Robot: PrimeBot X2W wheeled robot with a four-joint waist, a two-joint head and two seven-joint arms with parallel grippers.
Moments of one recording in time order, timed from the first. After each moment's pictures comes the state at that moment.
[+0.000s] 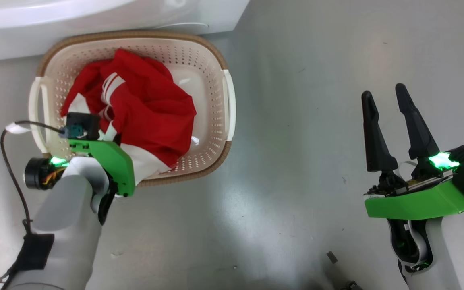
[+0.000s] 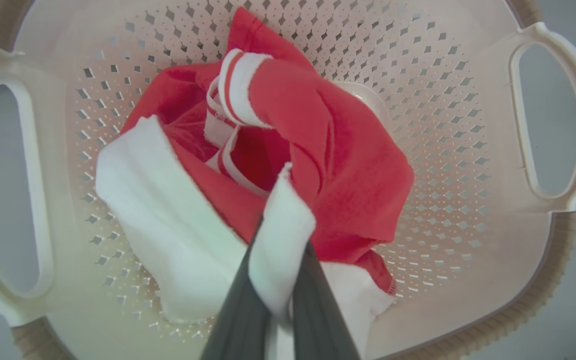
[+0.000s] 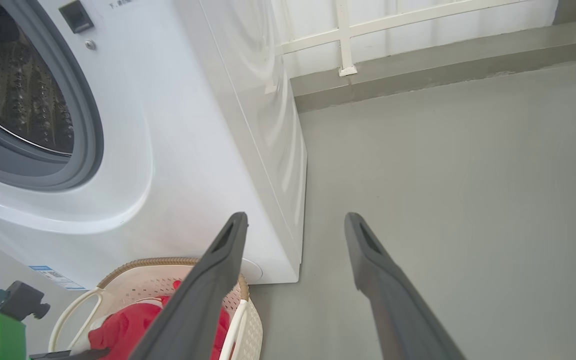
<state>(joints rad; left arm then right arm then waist) -0.93 0.08 -0.24 1.20 -0.27 -0.10 -0.03 -0.27 -0.05 0.06 0.00 0.42 0.12 -0.26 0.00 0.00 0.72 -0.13</state>
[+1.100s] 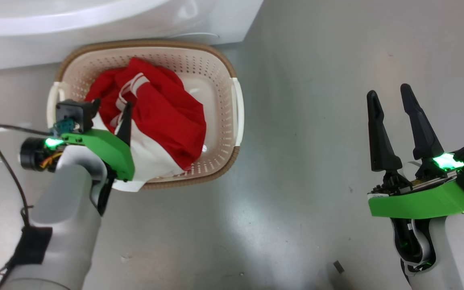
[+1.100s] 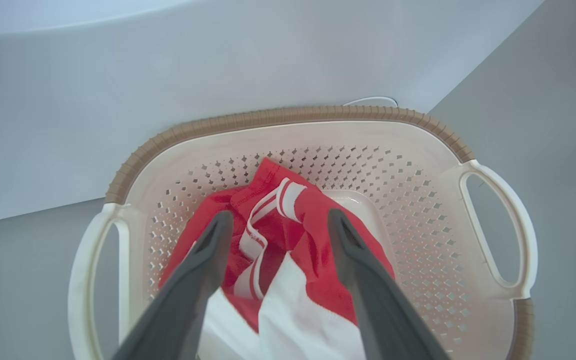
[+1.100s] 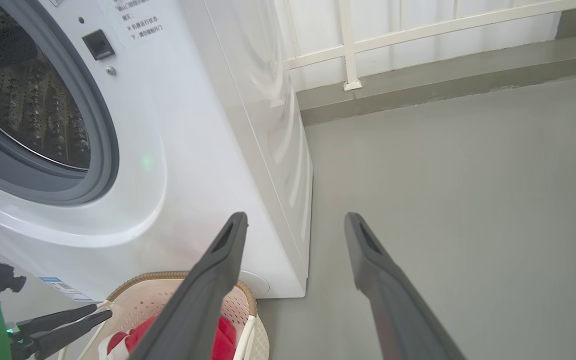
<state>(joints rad) -0.96 0.09 -0.27 1.18 -0.29 -0.11 -0.24 -0.27 -0.05 0.04 0.00 0.42 0.12 -0.26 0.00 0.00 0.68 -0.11</state>
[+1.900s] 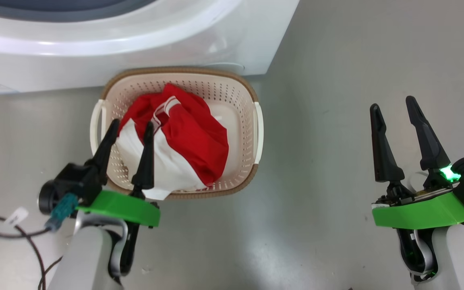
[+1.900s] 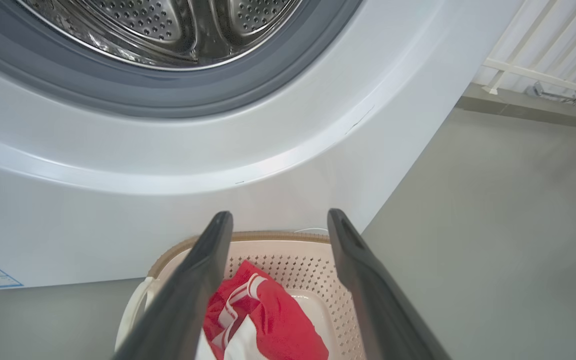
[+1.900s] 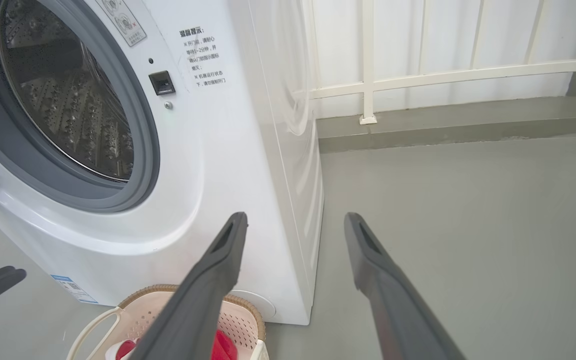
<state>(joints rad) -0.47 0.07 -0.17 0.38 -0.29 -0.03 -0.25 -0.22 -0.05 0.01 -0.01 0.31 0.12 -0.26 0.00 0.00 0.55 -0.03</state>
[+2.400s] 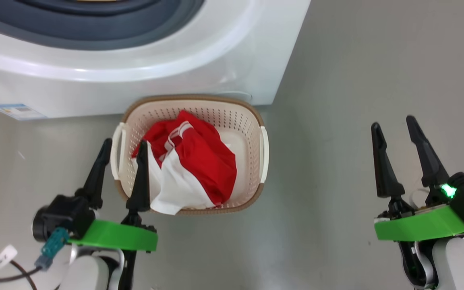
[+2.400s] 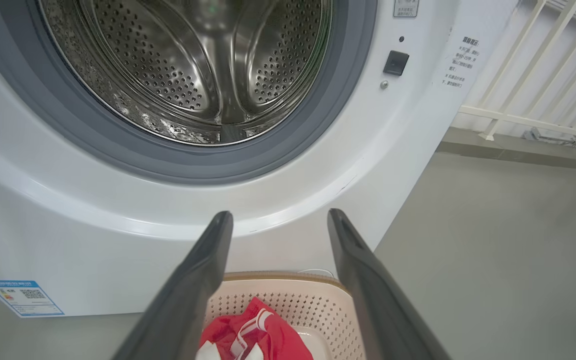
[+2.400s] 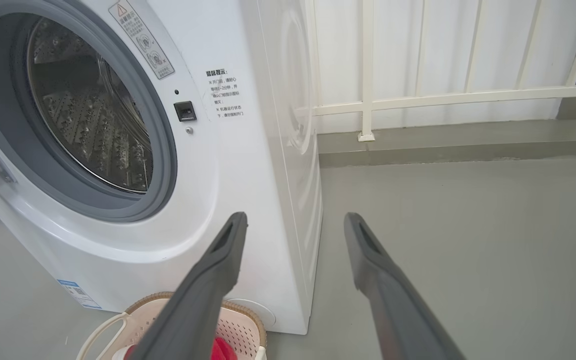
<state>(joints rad) -0.32 0.05 -0.12 0.20 -0.27 -0.02 -0.25 -0.17 -0.05 -0.01 0.02 0.29 0.12 -0.26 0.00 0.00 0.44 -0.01</state>
